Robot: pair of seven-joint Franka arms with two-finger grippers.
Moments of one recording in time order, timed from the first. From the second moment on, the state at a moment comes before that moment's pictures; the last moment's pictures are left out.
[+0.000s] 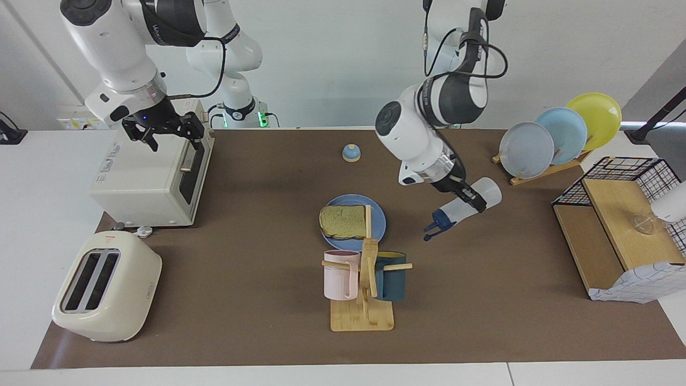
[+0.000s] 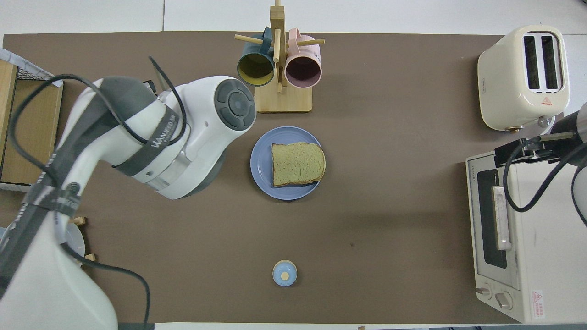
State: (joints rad) left arm -0.81 0.28 0.35 -1.61 0.62 1.70 0.51; right arm 0.01 -0.05 0.00 -1.71 -0.03 1.56 -0.03
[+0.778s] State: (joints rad) left arm -0.54 0.12 0.35 -1.64 0.08 2.00 0.50; right arm 0.01 -0.05 0.00 -1.71 -0.03 1.56 -0.03
